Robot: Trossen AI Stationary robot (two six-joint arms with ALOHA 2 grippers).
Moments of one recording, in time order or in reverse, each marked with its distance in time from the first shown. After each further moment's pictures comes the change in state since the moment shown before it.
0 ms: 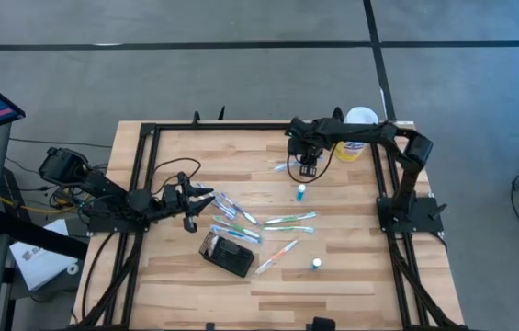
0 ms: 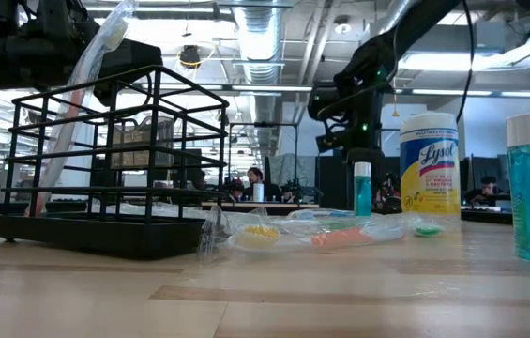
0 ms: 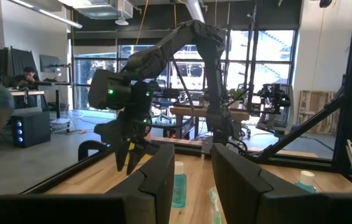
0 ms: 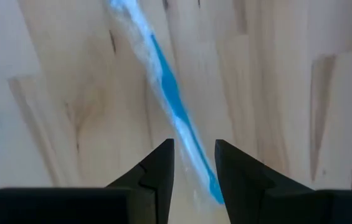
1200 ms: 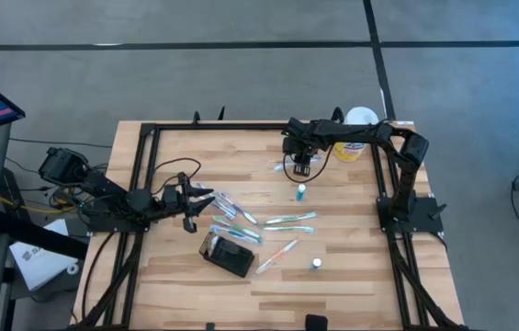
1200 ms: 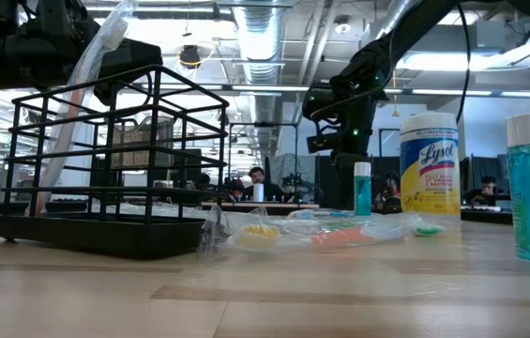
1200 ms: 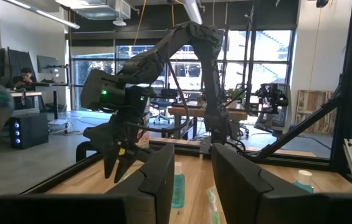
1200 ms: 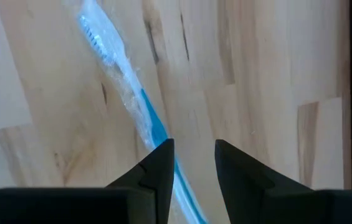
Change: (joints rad) left arm 0.000 0.000 0.000 0.001 0.010 0.003; right arm 0.004 0.022 -0.008 0.137 -0.013 -0.016
